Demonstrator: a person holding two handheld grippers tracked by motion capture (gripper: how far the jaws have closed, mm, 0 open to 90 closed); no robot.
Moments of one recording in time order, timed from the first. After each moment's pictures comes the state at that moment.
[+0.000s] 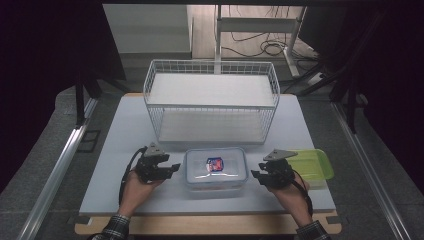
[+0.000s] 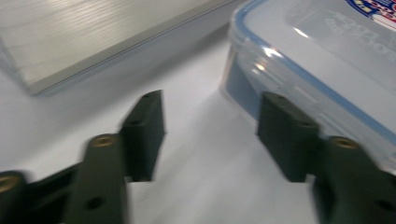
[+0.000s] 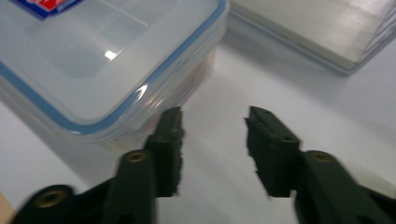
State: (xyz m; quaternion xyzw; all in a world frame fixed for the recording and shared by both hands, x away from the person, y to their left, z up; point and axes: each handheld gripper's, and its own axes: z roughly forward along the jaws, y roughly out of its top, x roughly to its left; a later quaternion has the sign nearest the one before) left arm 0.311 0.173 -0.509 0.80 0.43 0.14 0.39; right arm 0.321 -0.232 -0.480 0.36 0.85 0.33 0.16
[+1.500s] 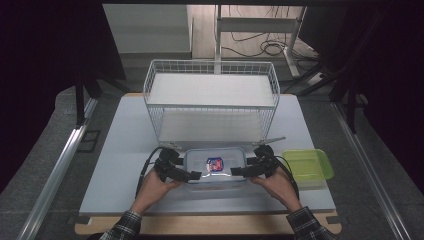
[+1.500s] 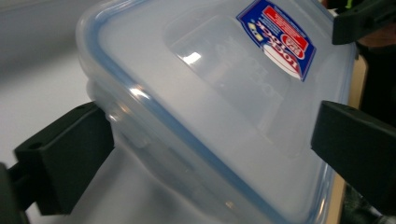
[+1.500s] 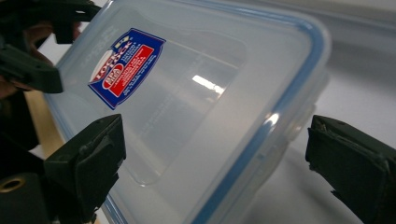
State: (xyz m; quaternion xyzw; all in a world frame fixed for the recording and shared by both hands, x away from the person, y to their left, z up) left arm 0.335 0.128 -0.514 0.80 0.41 -0.06 0.44; right arm 0.364 -0.201 -0.493 0.40 0.82 0.40 -0.06
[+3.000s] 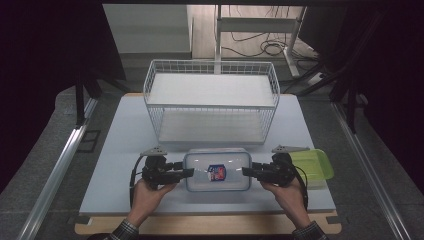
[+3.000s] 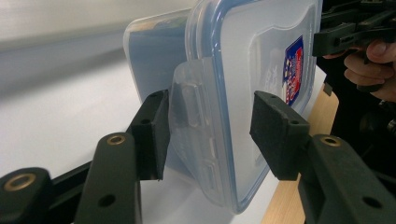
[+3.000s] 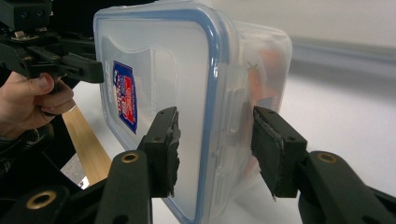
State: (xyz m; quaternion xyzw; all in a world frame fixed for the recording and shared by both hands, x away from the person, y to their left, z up) left arm 0.293 0.149 -0.486 0.75 0.42 -0.01 0.51; right arm 0.322 -0.234 -0.465 0.40 0.78 0.48 -0.03
